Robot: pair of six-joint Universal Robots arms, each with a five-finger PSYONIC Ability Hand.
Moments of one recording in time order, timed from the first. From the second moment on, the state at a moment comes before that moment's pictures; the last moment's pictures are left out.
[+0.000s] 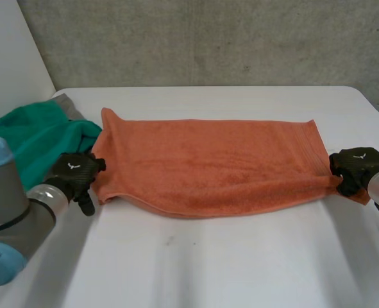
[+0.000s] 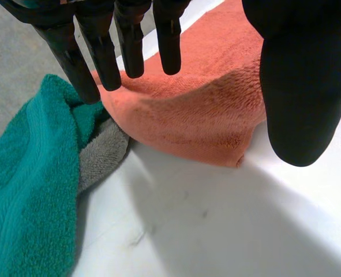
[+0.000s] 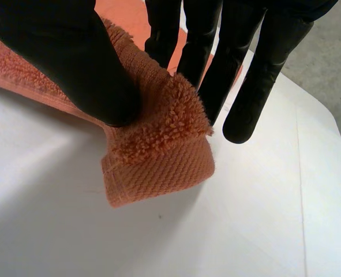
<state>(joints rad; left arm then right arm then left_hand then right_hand) 4.47 -1.91 -1.79 3.31 -1.50 3.57 1.57 -1.12 1.61 -0.02 1.35 2.66 0.36 0.35 0.35 0.34 0.16 0.98 1.17 1.18 1.19 0.99</state>
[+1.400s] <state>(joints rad) 4.38 -1.91 -1.79 3.40 -1.62 3.73 1.56 -1.18 1.60 0.25 1.35 2.37 1.14 1.19 1.19 1.20 0.98 0.98 1.17 1.18 1.19 0.99</state>
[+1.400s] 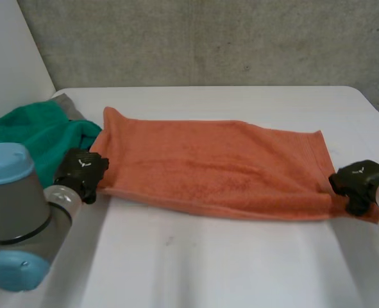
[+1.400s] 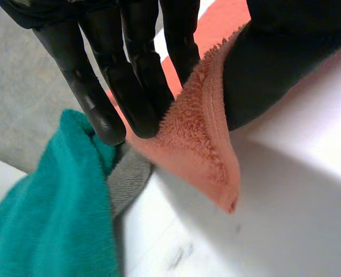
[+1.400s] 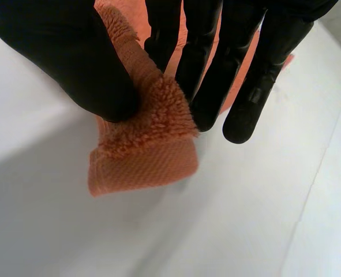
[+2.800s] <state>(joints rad) 4.24 -2.21 -1.36 3.60 -1.69 3.98 1.70 -1.00 0.97 0.25 1.57 2.41 0.21 0.21 0.22 0.21 0.05 0.20 0.23 0.21 0.23 0.07</state>
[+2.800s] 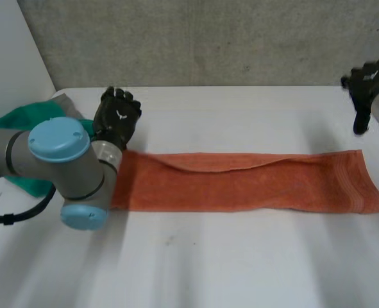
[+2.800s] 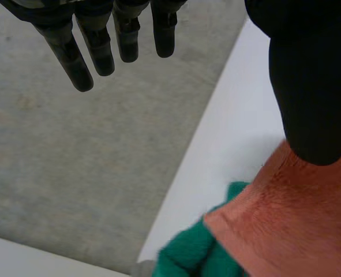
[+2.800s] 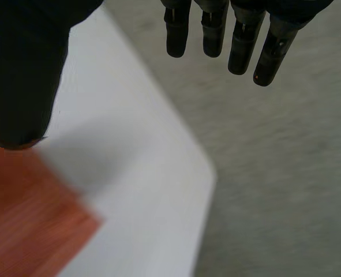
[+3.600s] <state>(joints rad) 4.33 -2.28 -1.38 3.44 -1.44 3.78 1.47 -0.91 1.26 0.23 1.19 2.52 0.84 0.84 0.84 0.84 0.67 0.58 0.67 0.68 0.67 0.48</state>
